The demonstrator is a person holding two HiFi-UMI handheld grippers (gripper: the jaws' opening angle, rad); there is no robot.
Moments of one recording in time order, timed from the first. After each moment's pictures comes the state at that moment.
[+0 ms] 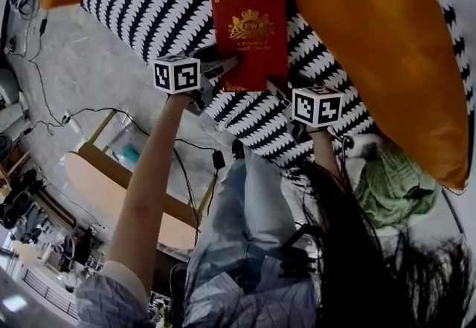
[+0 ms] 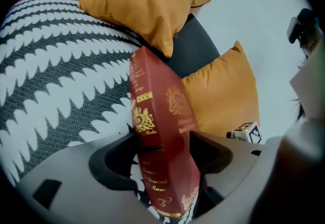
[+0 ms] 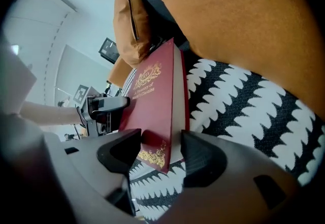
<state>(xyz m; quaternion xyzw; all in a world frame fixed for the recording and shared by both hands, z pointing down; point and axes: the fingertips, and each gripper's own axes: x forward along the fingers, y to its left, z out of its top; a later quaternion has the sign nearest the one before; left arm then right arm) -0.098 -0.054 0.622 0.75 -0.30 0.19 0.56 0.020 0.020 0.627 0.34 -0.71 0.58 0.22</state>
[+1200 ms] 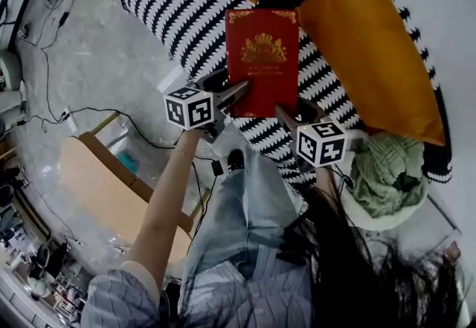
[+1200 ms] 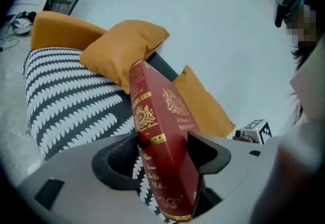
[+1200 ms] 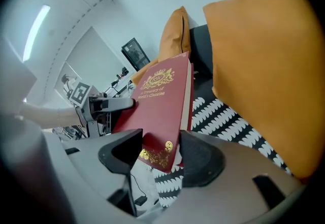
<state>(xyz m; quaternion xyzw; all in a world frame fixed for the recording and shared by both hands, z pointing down) -0.112 0.018 0.440 0.80 -0.35 0.10 0.47 0.012 0.081 0.442 0.37 -0.79 0.43 0.25</state>
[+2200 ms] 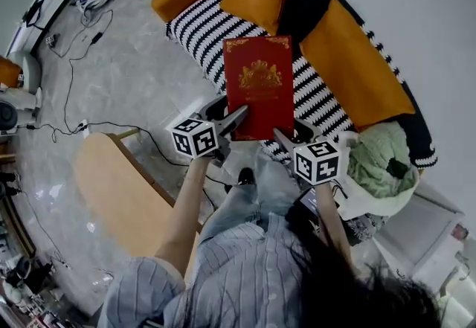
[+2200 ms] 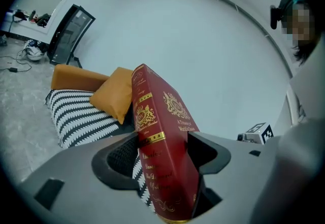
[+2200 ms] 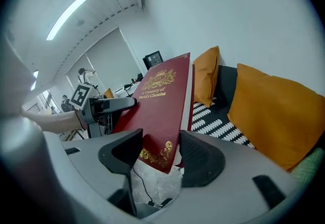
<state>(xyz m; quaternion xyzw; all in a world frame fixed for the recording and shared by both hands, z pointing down) -0.187 0.166 0.225 0.83 -0.41 0.00 0.38 -0.059 0.220 0.239 0.37 -0.84 0.32 0.23</state>
